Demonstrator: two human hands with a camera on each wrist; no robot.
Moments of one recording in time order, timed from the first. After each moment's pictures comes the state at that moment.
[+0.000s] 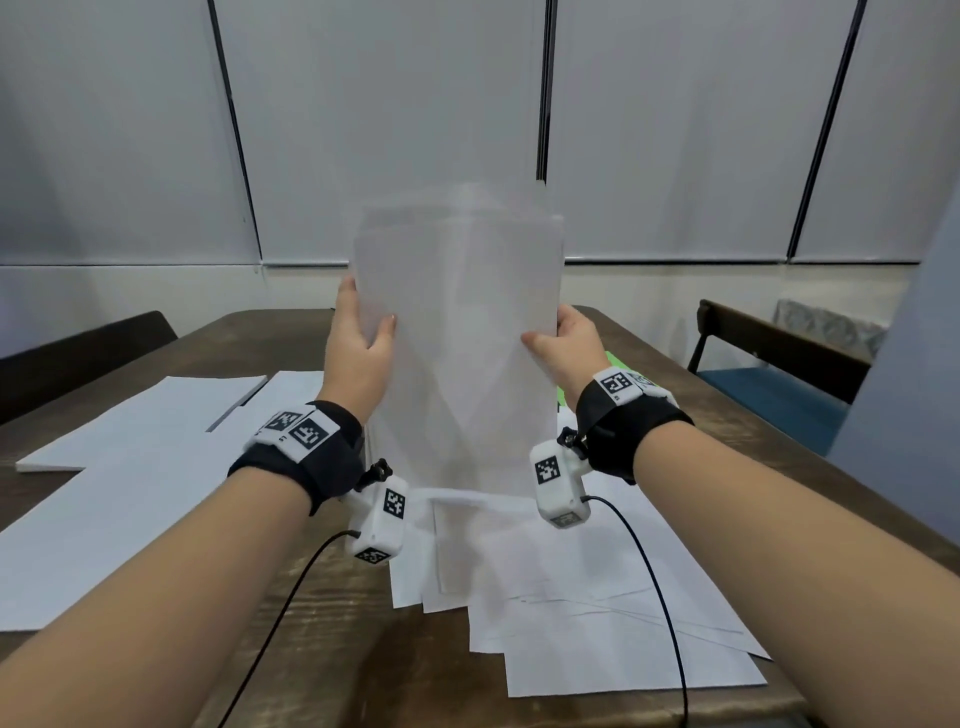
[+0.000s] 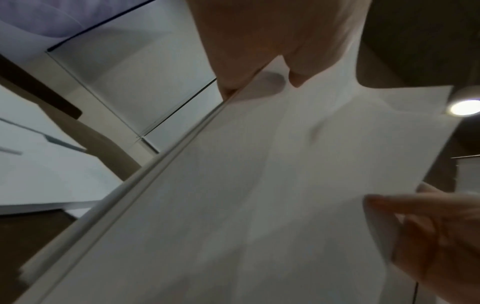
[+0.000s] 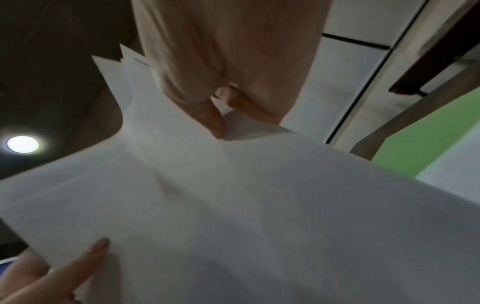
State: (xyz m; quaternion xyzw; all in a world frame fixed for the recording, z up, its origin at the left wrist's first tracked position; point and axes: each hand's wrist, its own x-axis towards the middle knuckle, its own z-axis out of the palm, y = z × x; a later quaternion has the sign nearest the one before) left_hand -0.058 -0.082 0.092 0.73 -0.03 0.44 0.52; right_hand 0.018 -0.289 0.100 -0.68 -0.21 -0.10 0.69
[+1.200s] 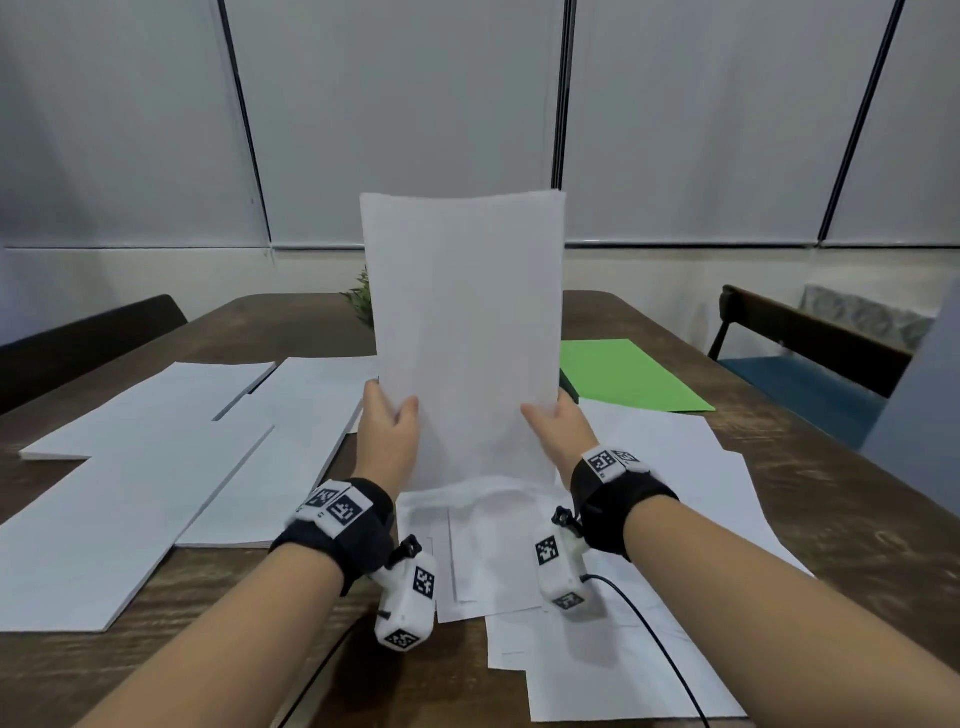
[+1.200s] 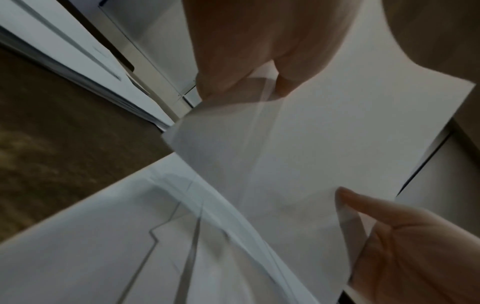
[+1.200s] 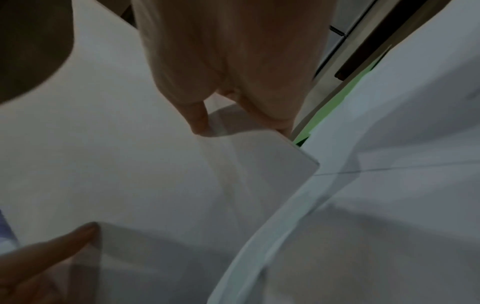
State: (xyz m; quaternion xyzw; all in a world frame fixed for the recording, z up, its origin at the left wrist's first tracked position) left_hand -0.049 -0.090 0.003 0.73 0.14 0.33 0.58; right_hand 0.045 -0.263 -0.012 -0.75 -0.12 -0.02 0.65
